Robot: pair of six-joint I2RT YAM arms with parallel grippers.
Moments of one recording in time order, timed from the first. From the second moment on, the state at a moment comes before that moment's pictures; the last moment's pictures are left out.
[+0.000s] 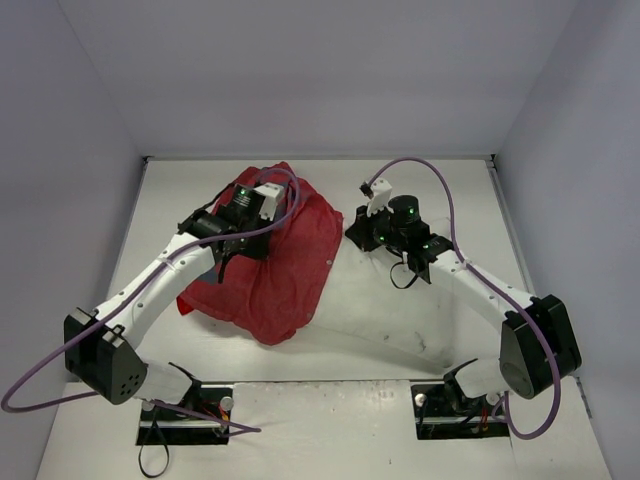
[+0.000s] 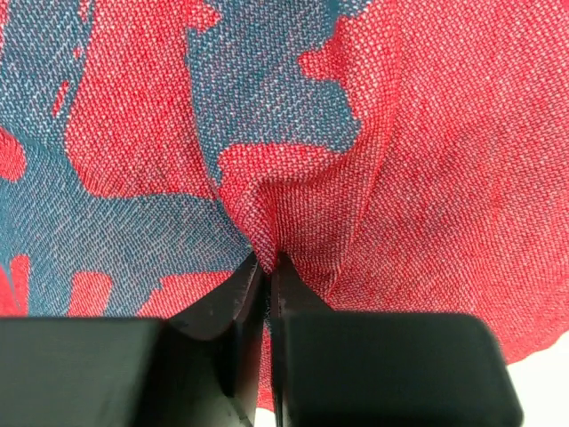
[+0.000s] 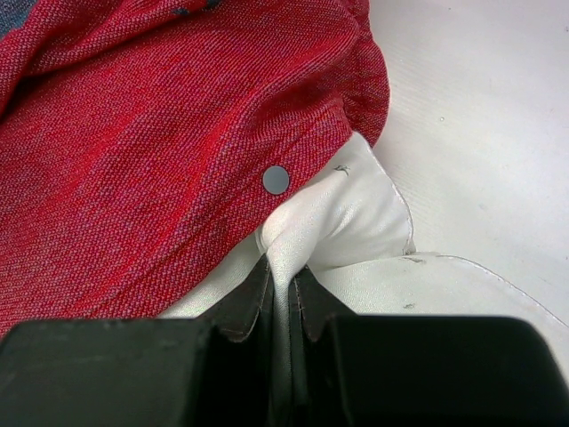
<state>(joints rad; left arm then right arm) -0.54 1.39 1.30 -0.82 -0.03 -0.17 0.48 1.39 0.89 0.06 -0.28 0.13</state>
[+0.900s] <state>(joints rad) -0.88 1.43 1.39 -0.82 -0.20 -0.65 0.48 1.39 0.89 0.05 -0.24 0.15</state>
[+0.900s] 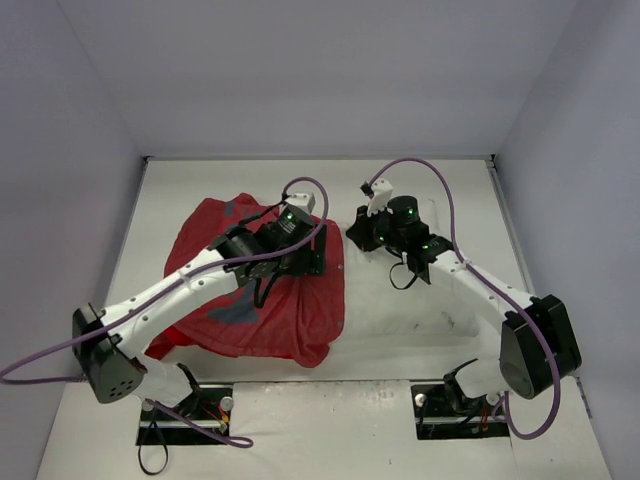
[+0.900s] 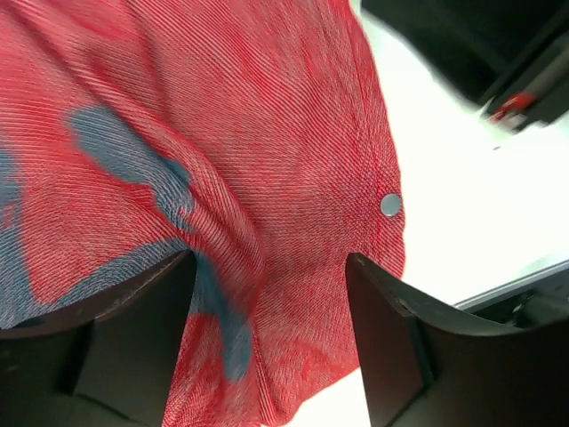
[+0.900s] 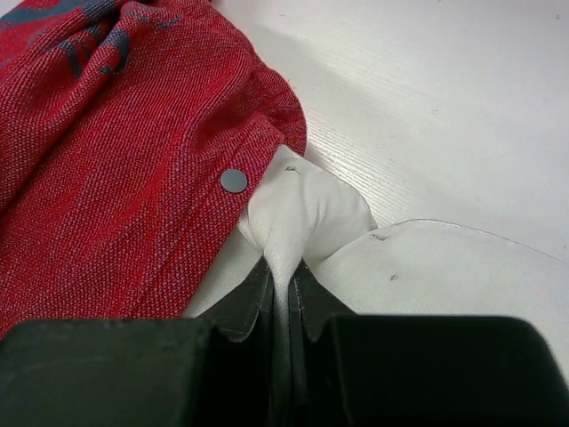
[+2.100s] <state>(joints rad) -0.57 1.51 1.49 -0.73 -0.16 -0.20 0.49 1.32 0.96 0.02 -0.18 0.10</state>
